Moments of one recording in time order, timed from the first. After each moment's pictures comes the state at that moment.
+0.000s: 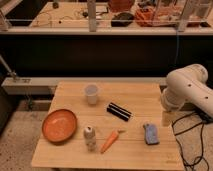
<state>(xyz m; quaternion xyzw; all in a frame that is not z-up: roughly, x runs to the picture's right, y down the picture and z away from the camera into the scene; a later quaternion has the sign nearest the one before) 0.286 0.106 0.684 -0.28 0.02 0.02 0.96</state>
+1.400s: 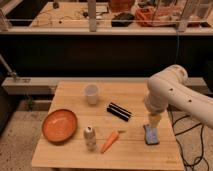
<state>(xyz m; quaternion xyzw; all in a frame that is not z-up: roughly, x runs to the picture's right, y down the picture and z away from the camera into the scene) 0.206 0.110 0.670 -0.27 -0.01 -0.07 0.96</state>
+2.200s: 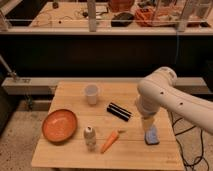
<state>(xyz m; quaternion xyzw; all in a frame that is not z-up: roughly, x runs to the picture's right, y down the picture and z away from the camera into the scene) 0.166 0.123 0.661 -0.27 -0.03 -0.12 0.95</state>
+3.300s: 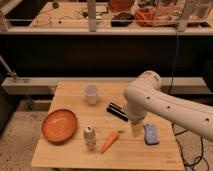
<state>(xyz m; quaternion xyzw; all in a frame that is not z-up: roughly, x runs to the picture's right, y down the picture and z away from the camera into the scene) 0.109 0.145 0.653 -0.29 -0.07 -0.17 0.94</state>
